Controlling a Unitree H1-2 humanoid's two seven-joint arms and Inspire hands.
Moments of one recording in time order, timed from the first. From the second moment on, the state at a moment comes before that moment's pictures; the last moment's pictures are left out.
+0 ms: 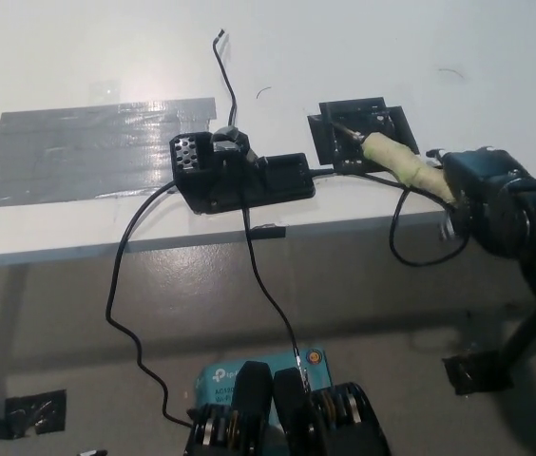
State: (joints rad) left_arm 0.13 0.54 -0.16 -0.11 0.26 0.46 -0.48; right_arm -0.83 -0.43 0.50 0.45 -0.88 0.36 0.58
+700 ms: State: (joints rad) left_arm 0.14 0.53 -0.15 -0.11 0.26 0.46 -0.48; right_arm -0.77 -0.58 0.26 0.05 -0.78 0.44 0.72
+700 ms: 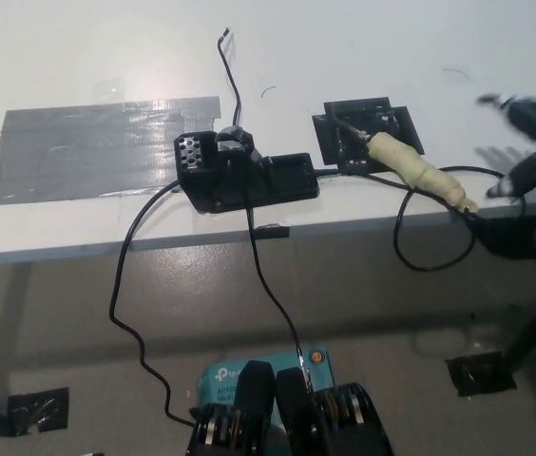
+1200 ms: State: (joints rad) left_arm 0.13 0.52 -0.15 -0.10 0.26 0.46 -0.48; right_arm -0.27 -0.44 -0.37 -0.38 -0.57 0.45 0.71
